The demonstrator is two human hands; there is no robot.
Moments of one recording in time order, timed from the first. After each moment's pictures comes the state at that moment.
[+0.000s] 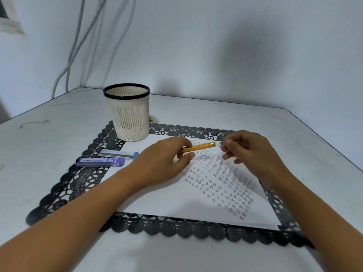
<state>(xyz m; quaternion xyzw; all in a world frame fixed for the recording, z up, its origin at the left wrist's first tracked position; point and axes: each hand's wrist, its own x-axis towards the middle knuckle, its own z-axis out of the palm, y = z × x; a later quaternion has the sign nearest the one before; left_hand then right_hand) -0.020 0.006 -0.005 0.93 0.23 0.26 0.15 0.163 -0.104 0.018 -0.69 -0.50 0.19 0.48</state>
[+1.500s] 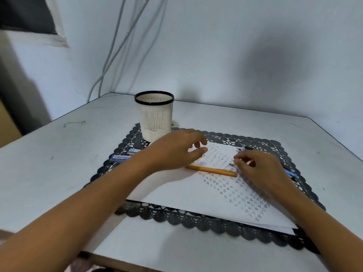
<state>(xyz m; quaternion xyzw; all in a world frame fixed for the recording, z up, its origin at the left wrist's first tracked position) -0.036 0.008 0.031 0.95 0.23 0.19 0.11 0.162 -0.100 -0.005 -0.77 -0.58 0.00 0.28</state>
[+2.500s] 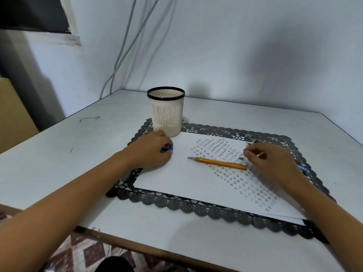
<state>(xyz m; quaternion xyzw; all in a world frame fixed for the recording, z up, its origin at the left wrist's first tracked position) -0.102 0.042 -0.001 0.92 0.35 0.14 0.06 0.155 -0.102 0.001 -0.76 -0.57 0.00 0.30</state>
